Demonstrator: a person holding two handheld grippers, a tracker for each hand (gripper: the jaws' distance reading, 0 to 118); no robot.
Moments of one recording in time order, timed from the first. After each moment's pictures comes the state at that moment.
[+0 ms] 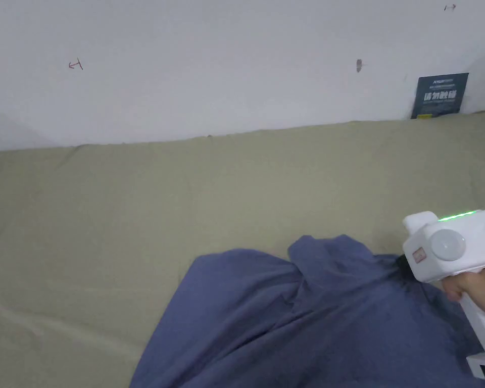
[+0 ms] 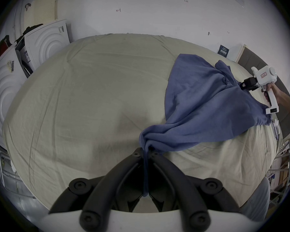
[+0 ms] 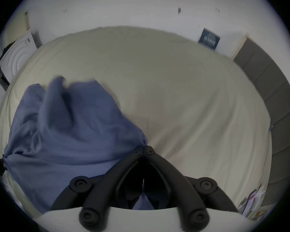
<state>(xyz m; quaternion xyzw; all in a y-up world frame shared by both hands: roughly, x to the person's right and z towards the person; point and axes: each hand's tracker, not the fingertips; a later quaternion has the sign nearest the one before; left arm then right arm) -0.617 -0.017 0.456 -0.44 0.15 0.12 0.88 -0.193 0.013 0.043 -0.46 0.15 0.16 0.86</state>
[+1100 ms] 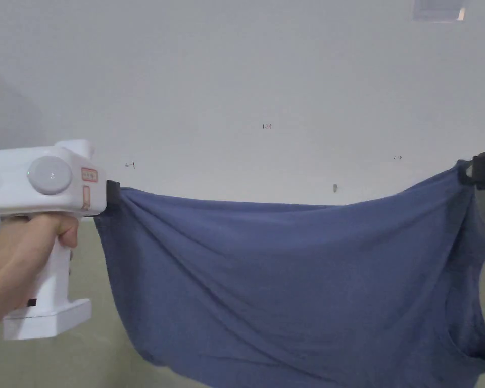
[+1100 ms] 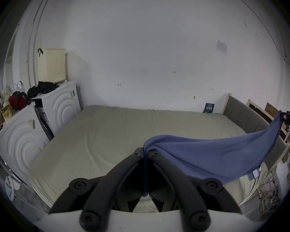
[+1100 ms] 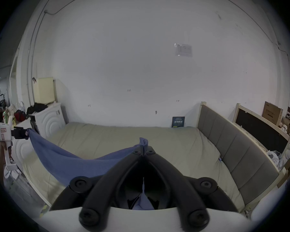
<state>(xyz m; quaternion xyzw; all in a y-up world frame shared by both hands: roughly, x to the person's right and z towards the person) -0.590 0.365 0.470 -0.20 0.17 0.10 0.96 -0.040 0.402 0.321 -0.15 0.17 0.02 0.97</state>
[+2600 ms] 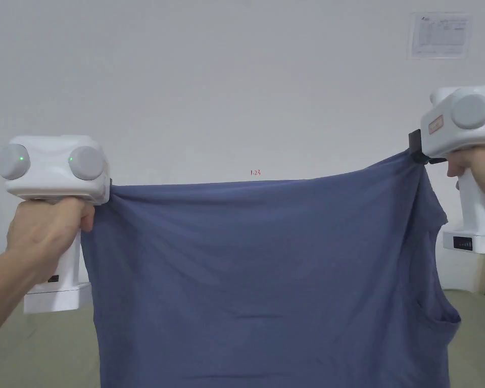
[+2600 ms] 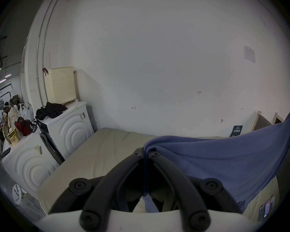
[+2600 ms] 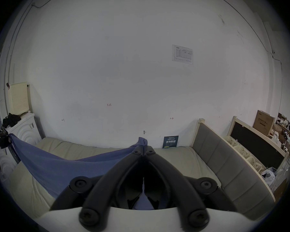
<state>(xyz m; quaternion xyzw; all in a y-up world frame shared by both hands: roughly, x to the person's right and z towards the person) -0.628 0.410 0.200 -0.18 0.29 0.03 0.94 -0.160 0.471 0.023 -0.14 0.10 0.05 0.98</state>
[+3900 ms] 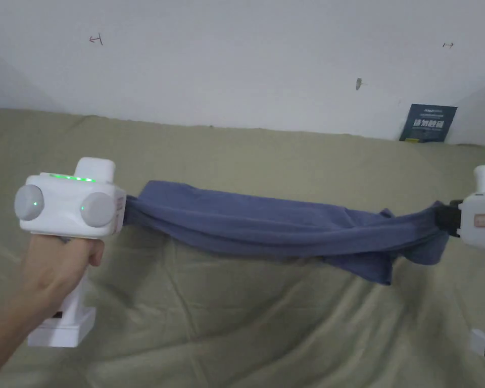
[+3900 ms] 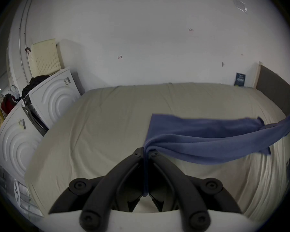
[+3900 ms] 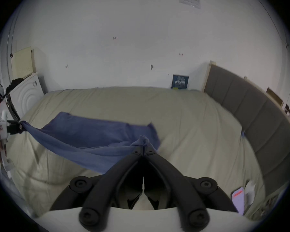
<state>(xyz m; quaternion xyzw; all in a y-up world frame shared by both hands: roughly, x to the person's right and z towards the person) -0.609 0.104 0.267 -0.34 0.24 0.01 0.91 -0.099 0.143 0.146 -0.31 0.14 0.05 0.94</state>
